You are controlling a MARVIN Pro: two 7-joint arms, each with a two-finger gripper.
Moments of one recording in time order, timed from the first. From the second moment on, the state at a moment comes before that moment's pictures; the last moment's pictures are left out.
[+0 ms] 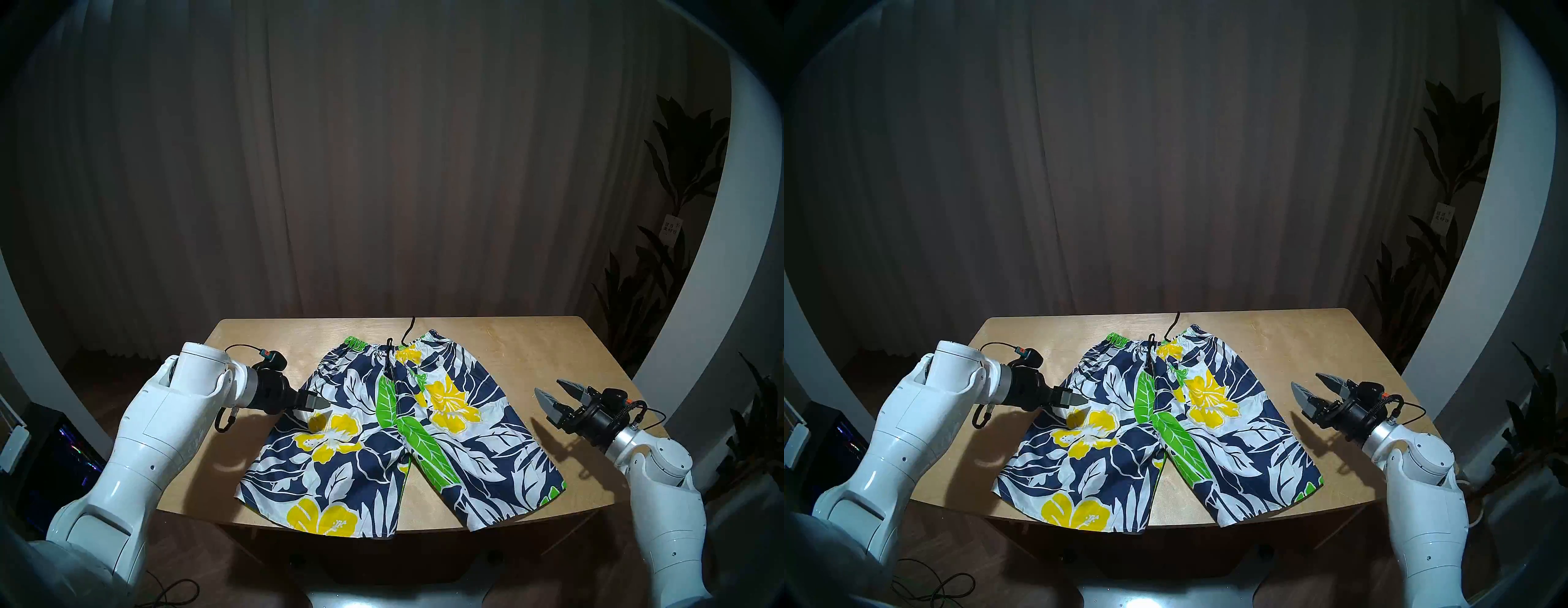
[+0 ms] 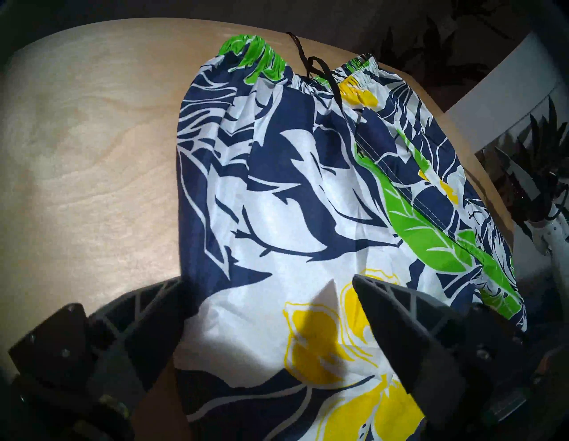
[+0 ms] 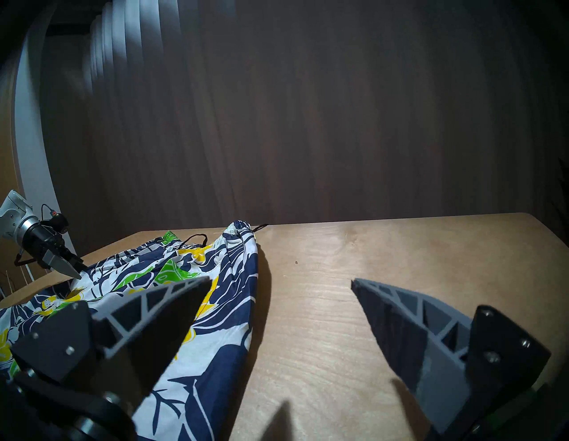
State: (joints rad) left arm 1.27 -1.01 -1.37 -1.32 -0.34 0.94 -0.84; right arm -1.71 -1.25 1.96 -1.42 0.41 0.05 0.89
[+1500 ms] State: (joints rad) left arm 1.36 -1.22 -1.48 -1.66 -0.41 0.96 -0.41; right arm -1.70 -1.29 2.00 -1.41 0.42 0.06 0.87
